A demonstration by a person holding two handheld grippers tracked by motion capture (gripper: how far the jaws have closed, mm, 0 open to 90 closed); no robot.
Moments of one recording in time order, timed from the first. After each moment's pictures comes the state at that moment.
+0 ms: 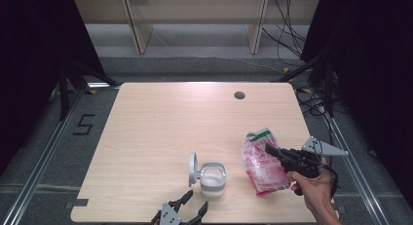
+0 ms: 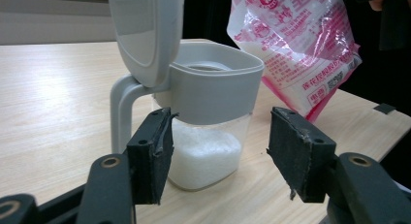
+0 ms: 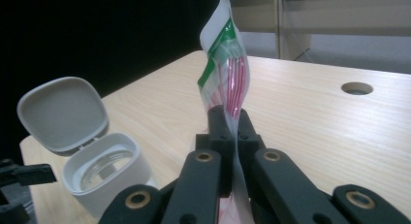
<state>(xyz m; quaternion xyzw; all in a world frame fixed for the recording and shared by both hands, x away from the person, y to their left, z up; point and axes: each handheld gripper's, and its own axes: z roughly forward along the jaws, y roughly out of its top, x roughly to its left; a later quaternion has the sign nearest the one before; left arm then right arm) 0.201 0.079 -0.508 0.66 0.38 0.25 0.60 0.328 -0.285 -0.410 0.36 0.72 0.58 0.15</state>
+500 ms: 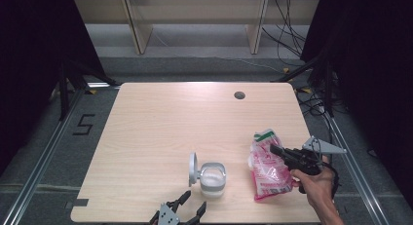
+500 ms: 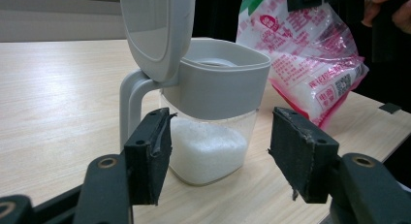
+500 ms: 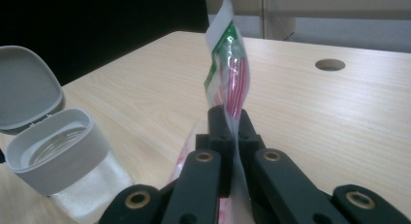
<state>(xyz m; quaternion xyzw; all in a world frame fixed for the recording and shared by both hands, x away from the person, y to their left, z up) 0.200 0.082 -0.510 0.66 0.38 0.25 0.59 0.342 -0.302 -0.432 0.38 0.73 0.55 0.15</state>
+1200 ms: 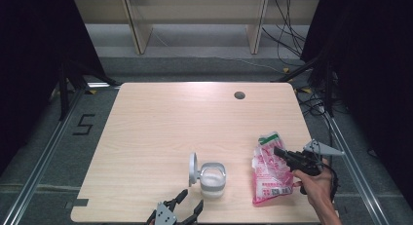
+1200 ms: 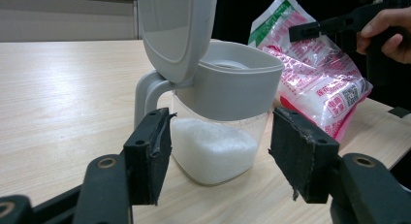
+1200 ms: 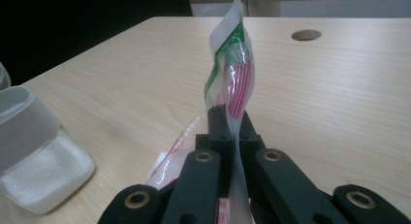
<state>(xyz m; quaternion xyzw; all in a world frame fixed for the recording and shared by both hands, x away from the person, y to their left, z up) 0.202 0.089 -0.510 0.66 0.39 0.26 0.59 0.354 -0.320 -0.466 0.43 0.71 0.53 0.14</state>
